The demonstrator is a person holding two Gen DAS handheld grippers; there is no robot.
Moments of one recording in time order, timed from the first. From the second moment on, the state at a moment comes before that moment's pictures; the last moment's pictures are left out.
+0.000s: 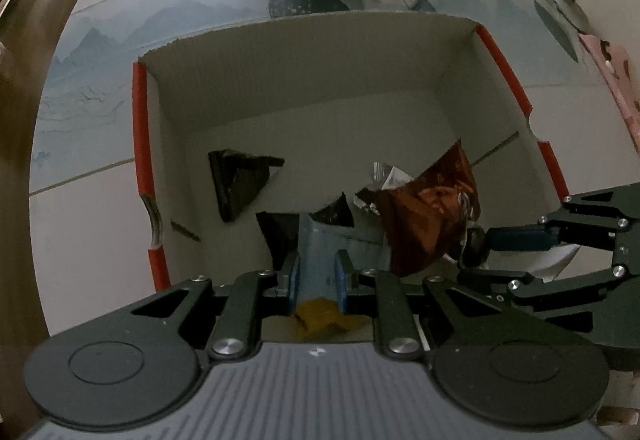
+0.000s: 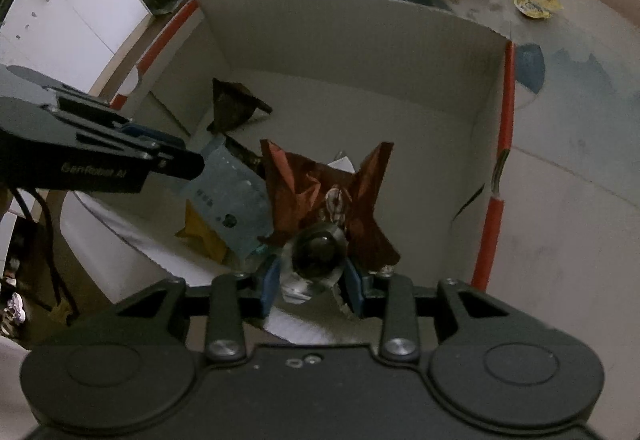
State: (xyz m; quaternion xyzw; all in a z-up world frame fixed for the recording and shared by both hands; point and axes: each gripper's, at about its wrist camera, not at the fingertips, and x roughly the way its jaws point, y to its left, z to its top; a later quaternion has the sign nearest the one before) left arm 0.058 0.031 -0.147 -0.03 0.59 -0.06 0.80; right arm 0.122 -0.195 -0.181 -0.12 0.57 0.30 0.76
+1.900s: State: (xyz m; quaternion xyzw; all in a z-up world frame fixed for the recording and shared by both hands) left arm 0.142 0.023 -0.025 -0.05 0.42 -0.04 0.91; right arm 0.233 -0.254 -0.056 0.00 0.43 0.23 0.88
